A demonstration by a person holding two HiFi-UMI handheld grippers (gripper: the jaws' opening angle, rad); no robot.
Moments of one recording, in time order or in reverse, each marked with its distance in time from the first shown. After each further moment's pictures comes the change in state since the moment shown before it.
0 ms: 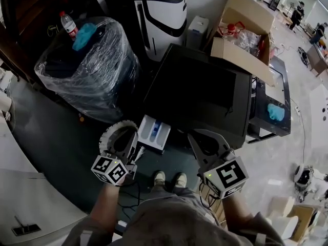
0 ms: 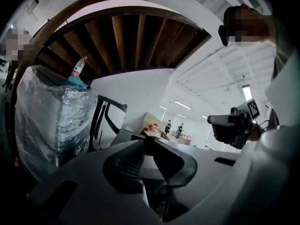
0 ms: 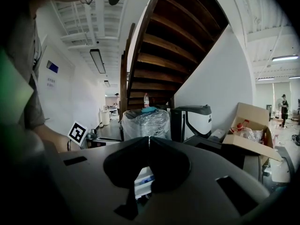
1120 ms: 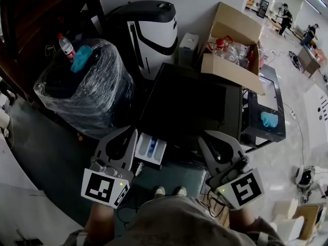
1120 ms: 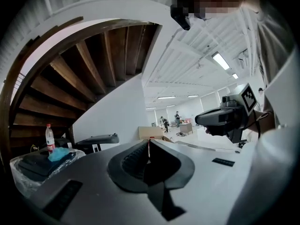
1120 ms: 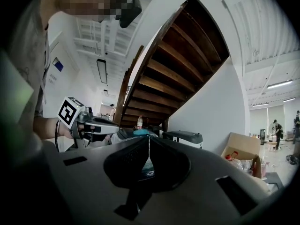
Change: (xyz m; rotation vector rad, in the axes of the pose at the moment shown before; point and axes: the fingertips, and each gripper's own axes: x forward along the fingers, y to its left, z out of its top) left arm 0.008 -0.121 0.171 0.547 -0.070 -0.036; right arm -0.053 -0.014 0.112 -0.098 -0.280 -0.110
